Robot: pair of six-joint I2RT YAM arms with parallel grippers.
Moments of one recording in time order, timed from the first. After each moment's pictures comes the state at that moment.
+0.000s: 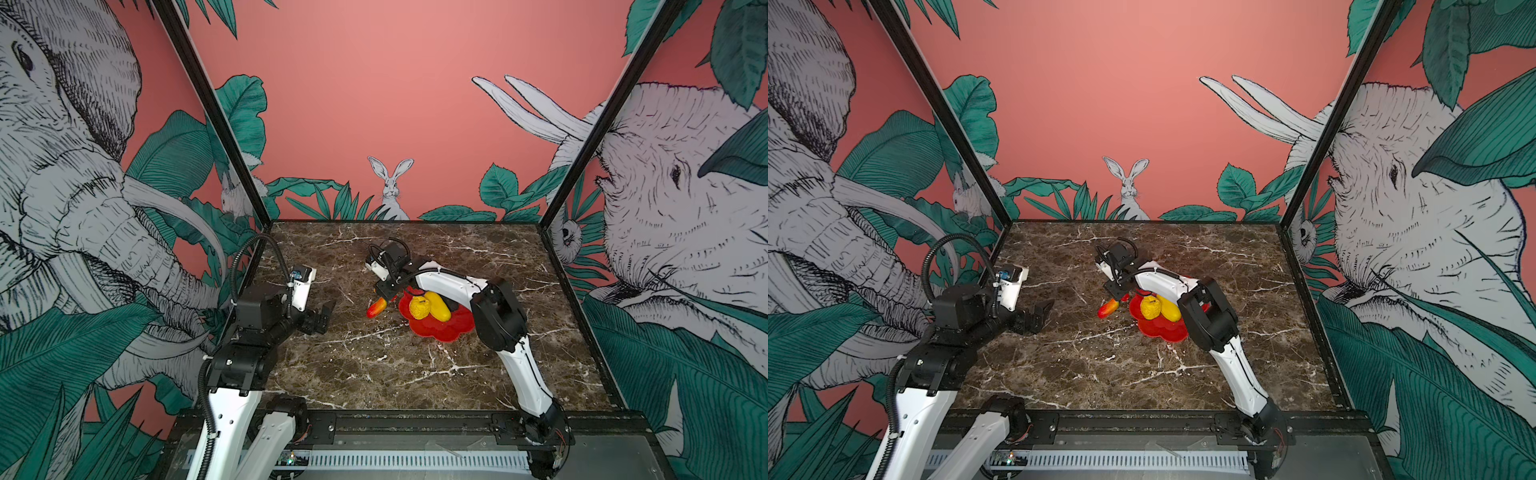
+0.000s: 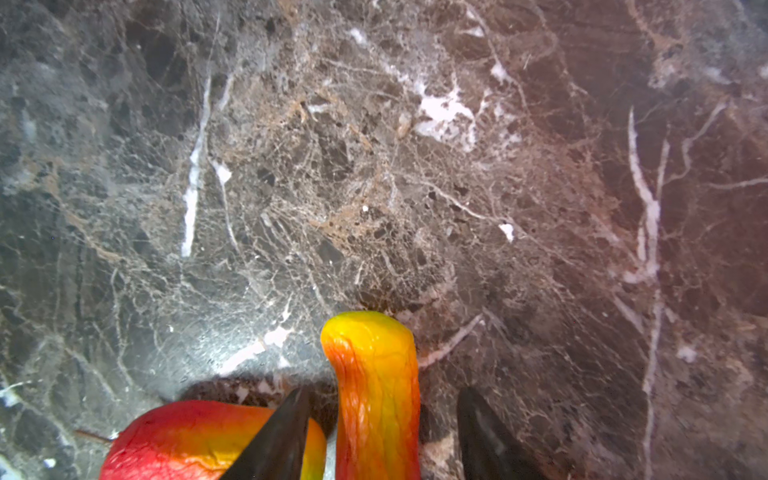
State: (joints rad) left arm -0.15 0.66 0.91 -0.78 0.24 0.18; right arm 0.77 2.29 1.86 -0.59 -0.07 -0.12
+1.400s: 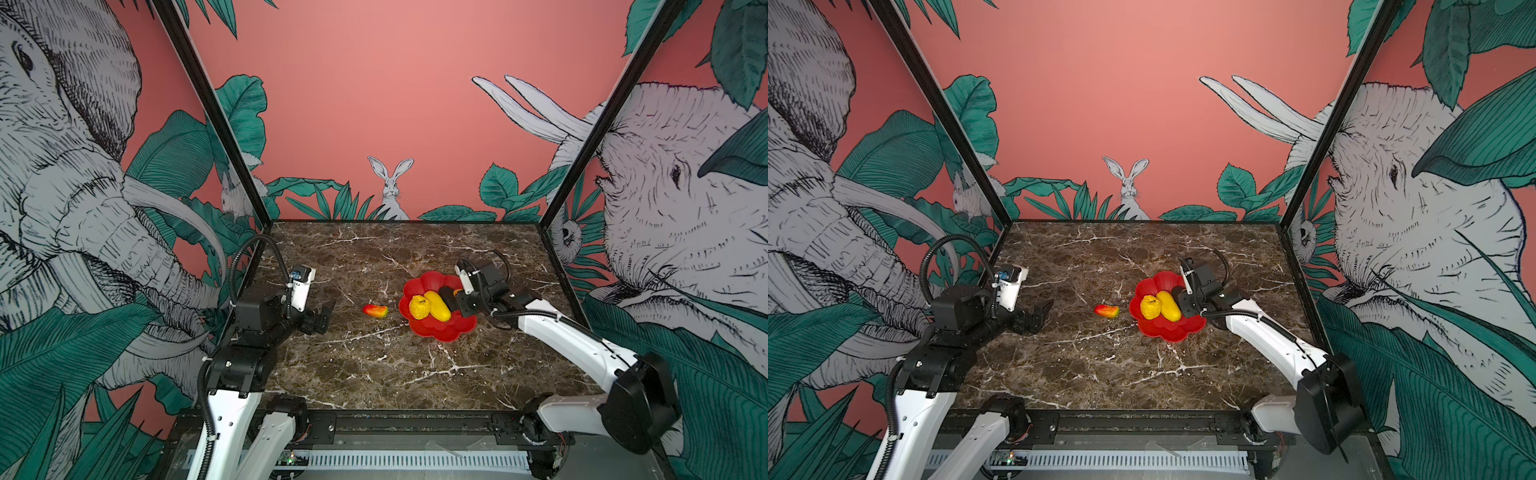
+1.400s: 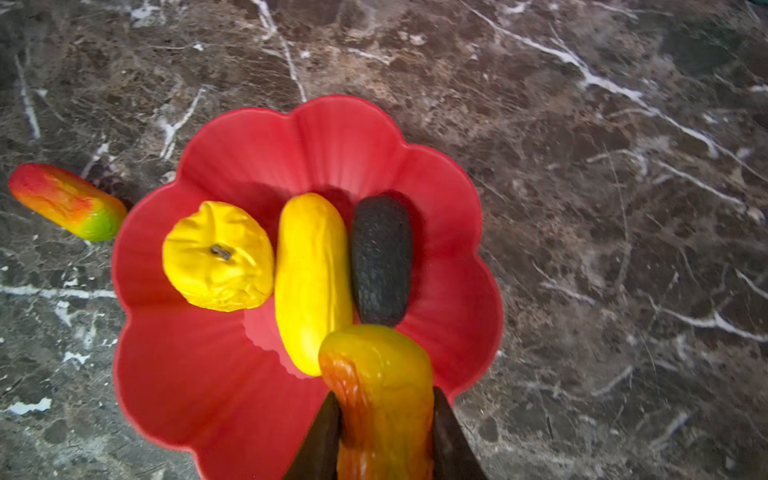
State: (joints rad) left arm -0.15 0.65 0.91 -0.77 0.24 0.18; right arm 0.54 1.29 0.94 -0.57 0.14 0.16
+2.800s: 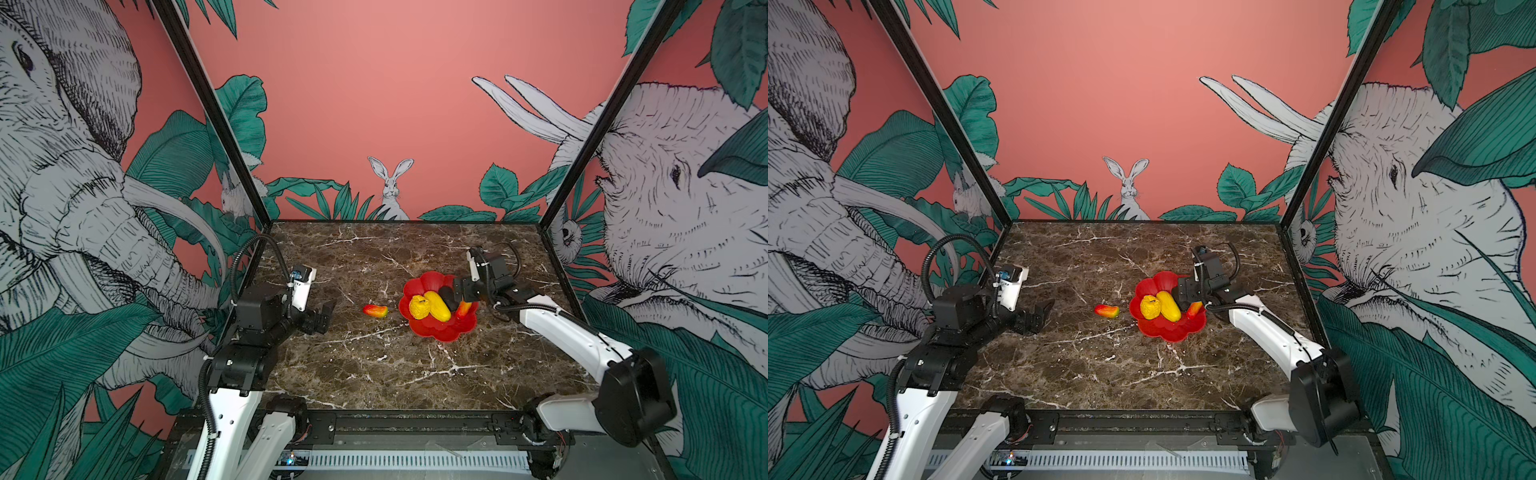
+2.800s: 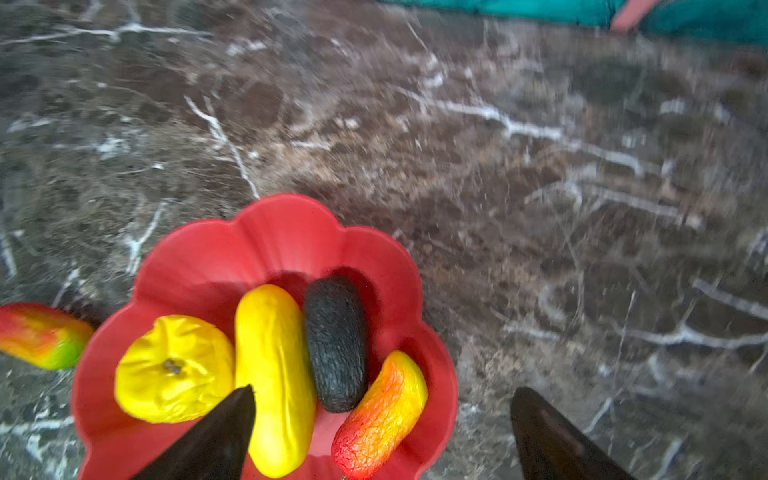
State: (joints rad) left arm -0.15 0.66 0.90 -0.76 0.25 0.17; right arm 0.47 1.33 0.99 -0.41 0.10 0.16
